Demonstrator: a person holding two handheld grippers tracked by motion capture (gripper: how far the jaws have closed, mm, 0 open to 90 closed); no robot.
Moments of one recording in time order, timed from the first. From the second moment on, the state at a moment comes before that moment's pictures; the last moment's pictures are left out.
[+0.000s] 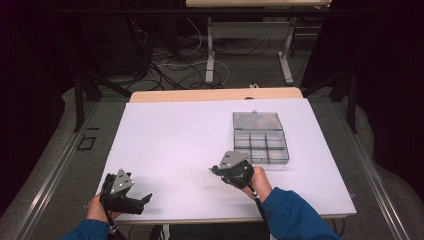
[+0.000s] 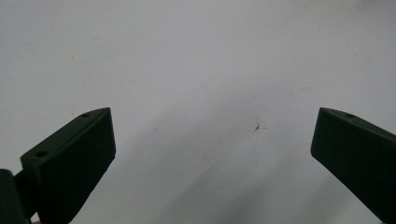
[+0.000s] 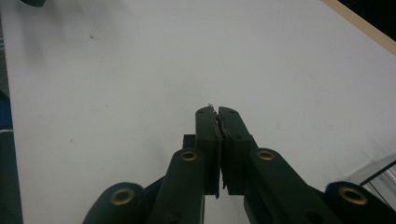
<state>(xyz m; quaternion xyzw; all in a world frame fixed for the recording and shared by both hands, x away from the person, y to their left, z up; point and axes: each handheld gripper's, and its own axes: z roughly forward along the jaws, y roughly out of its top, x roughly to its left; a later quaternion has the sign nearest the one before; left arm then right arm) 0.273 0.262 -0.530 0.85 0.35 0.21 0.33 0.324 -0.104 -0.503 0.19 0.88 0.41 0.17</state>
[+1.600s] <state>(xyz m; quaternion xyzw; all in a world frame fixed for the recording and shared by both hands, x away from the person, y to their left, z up) 0.273 0.261 -0.529 0.85 0.35 0.21 0.32 0.327 -0.174 -0.482 0.26 0.85 0.40 0.21</state>
